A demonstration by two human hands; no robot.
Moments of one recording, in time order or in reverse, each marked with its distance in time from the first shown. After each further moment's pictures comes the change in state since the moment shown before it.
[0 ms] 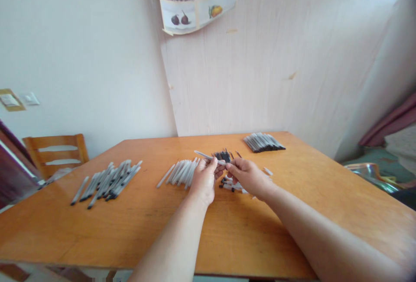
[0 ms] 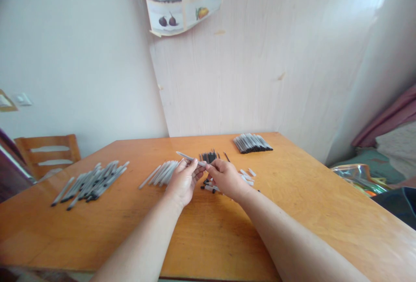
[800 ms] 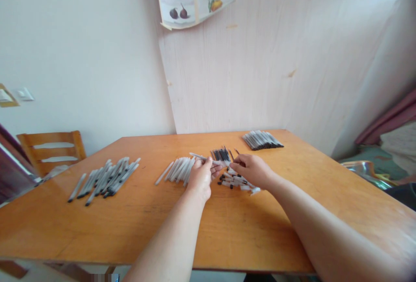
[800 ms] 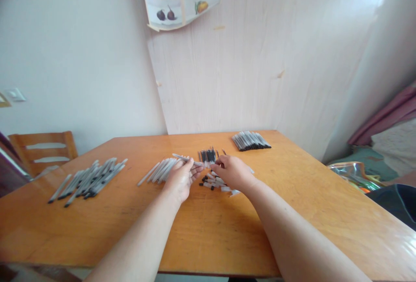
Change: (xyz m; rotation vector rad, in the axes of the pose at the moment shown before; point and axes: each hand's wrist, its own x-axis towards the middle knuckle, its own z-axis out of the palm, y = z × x) left_hand 0.004 -0.002 -0.008 0.068 0.134 -0.088; right_hand 0.013 0.025 -0.027 -0.491 0.057 -0.166
